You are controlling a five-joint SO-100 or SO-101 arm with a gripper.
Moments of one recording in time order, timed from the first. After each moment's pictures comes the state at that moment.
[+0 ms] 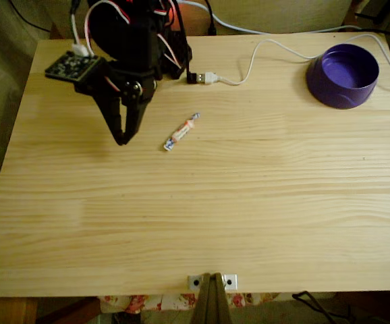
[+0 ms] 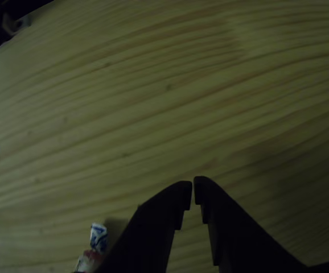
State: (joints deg) arm 9.5 180.4 172.0 56.6 0.9
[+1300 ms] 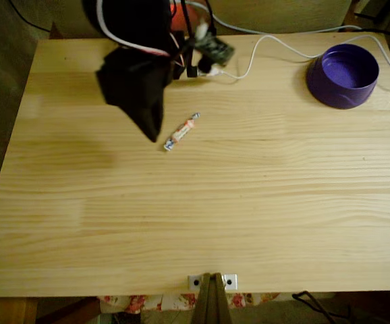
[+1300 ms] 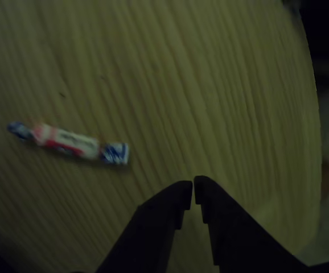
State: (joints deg) arm -10.3 142.6 140.1 67.1 -73.3
